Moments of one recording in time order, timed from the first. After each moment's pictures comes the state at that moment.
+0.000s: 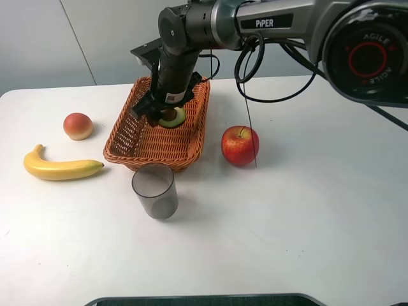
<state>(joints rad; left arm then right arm) -0.05 0.00 -0.51 0.03 1.09 -0.03 0.74 2.38 -1.94 0.09 0.82 -0.09</state>
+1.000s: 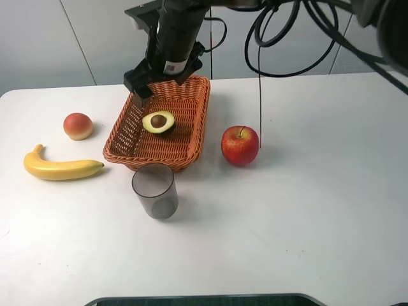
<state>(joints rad) -0.05 0.00 -0.51 0.03 1.09 -0.02 0.73 2.24 -1.94 0.08 0.91 -0.08</state>
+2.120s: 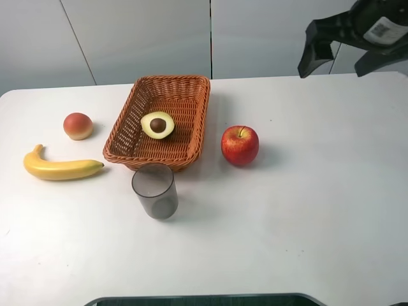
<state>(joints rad) -0.05 0.00 -0.51 0.03 1.09 -0.02 0.24 1.48 -1.15 0.09 0.91 0.09</state>
